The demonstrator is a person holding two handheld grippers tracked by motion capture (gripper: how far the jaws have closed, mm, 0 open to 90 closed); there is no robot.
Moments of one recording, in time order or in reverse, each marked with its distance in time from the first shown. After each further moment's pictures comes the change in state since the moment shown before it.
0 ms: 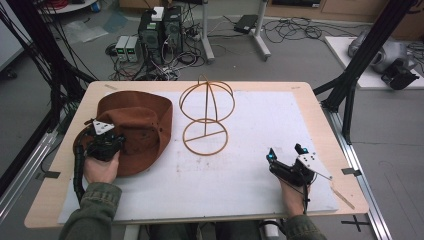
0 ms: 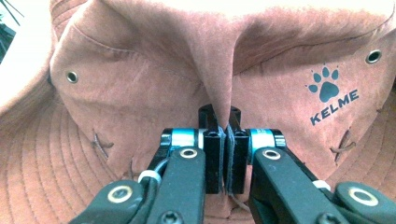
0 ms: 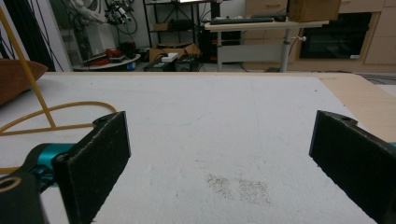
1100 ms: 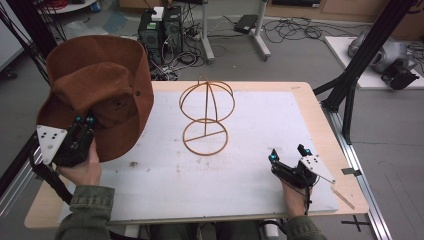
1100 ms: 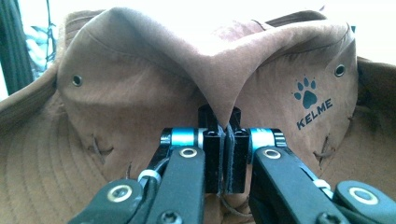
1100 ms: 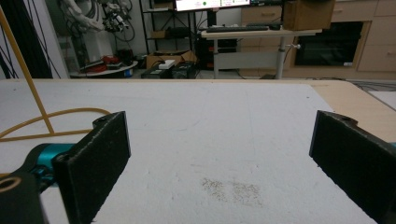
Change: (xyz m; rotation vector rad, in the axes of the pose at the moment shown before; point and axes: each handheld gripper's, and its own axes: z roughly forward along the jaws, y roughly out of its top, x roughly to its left) left arm 0.005 0.021 -0.101 -0.703 0.057 -0.086; right arm -0.002 0.001 -0.007 -0.035 -0.015 -0.005
